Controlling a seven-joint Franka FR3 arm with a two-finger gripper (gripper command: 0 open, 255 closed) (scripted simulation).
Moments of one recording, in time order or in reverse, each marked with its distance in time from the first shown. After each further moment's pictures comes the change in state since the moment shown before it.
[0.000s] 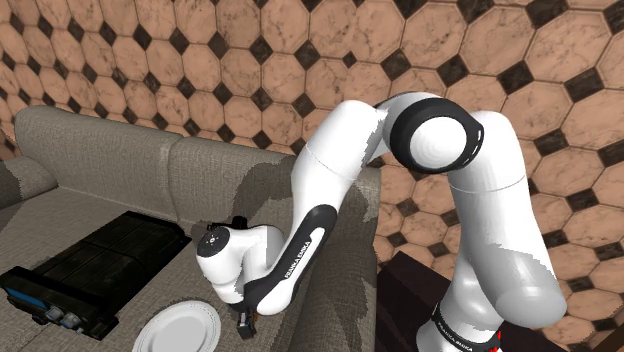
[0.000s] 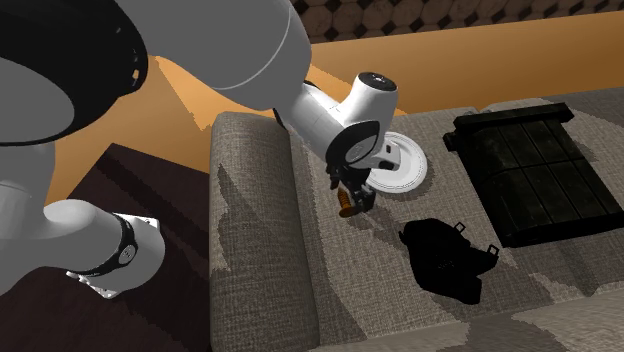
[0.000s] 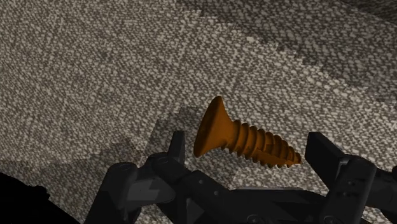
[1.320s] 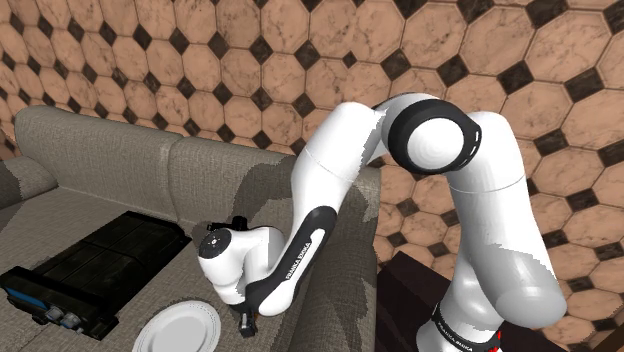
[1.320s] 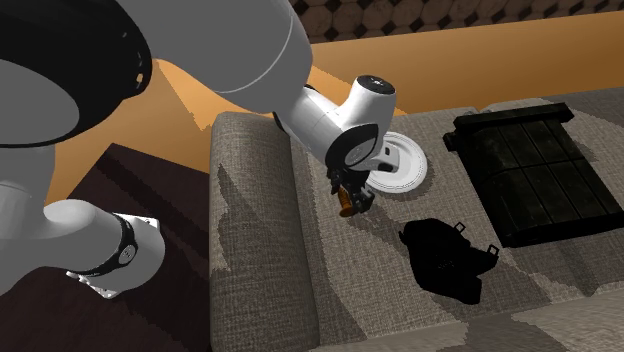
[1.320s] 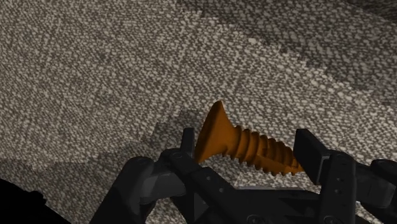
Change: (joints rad) arm 0.000 0.008 -0.005 -0.004 -0.008 0.013 0.003
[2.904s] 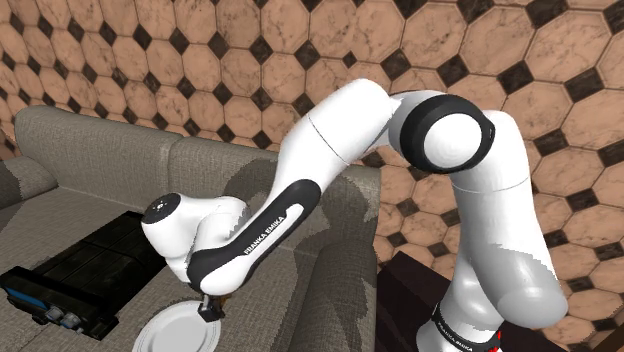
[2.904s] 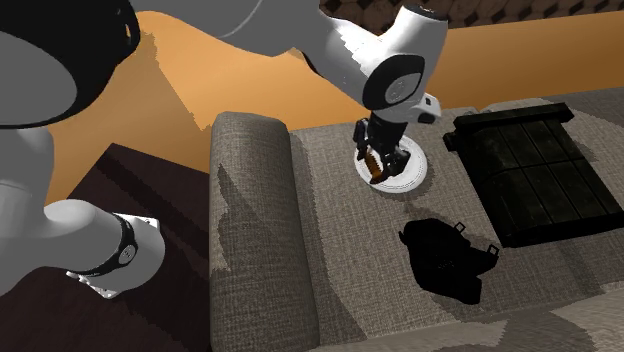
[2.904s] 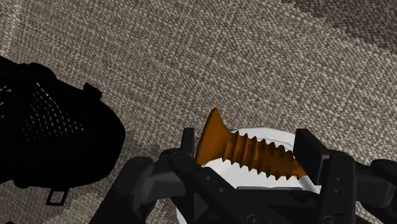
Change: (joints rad) arm 0.021 -0.028 0.063 0.264 0.101 -0.292 -0.075
